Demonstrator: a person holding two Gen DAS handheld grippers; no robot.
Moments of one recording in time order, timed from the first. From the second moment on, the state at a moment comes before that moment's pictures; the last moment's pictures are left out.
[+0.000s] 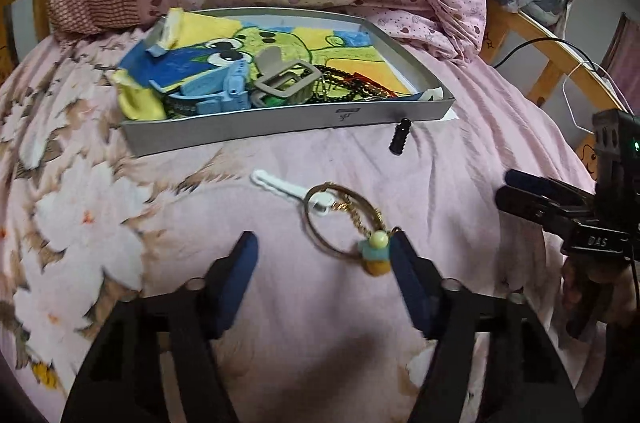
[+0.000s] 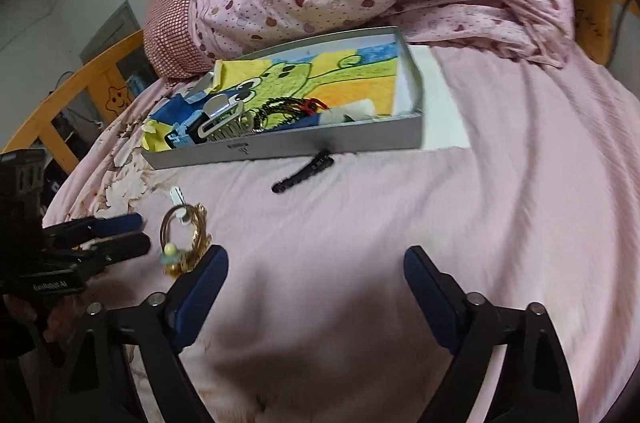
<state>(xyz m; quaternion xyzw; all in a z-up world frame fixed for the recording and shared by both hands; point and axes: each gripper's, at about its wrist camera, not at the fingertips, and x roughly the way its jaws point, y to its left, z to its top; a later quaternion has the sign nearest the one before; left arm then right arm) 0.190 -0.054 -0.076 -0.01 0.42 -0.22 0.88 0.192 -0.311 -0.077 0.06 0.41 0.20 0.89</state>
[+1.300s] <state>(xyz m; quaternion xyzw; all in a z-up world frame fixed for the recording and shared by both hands) 0.208 -0.060 -0.065 -0.01 0.43 -0.21 0.88 0.231 -0.256 -0.083 0.05 0.42 0.25 0.87</state>
